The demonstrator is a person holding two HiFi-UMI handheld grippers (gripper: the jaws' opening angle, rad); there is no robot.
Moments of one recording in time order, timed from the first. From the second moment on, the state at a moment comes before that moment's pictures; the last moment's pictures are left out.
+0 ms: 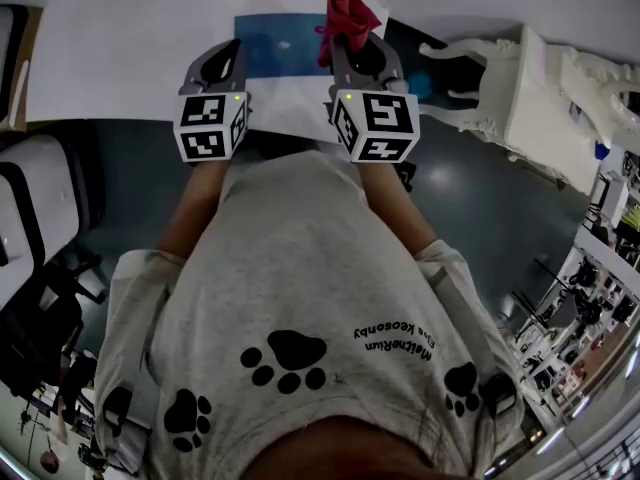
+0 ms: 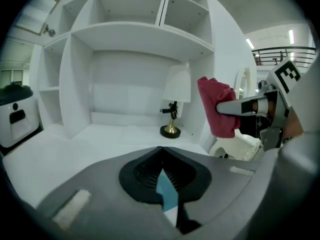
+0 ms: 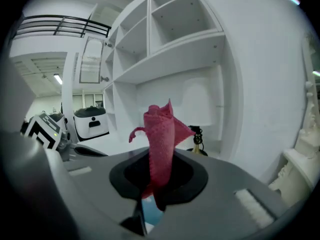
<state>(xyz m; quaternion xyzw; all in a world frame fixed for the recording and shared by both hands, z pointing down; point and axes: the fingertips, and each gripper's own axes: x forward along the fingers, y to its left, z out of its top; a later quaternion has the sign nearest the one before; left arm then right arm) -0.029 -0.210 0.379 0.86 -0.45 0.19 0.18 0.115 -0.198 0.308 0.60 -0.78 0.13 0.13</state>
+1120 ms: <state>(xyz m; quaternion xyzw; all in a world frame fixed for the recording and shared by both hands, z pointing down) -0.016 -0.185 0.172 0.89 -0.46 -0.01 -0.05 0.083 -0.169 0.186 0.61 -0.79 -0.03 0.04</state>
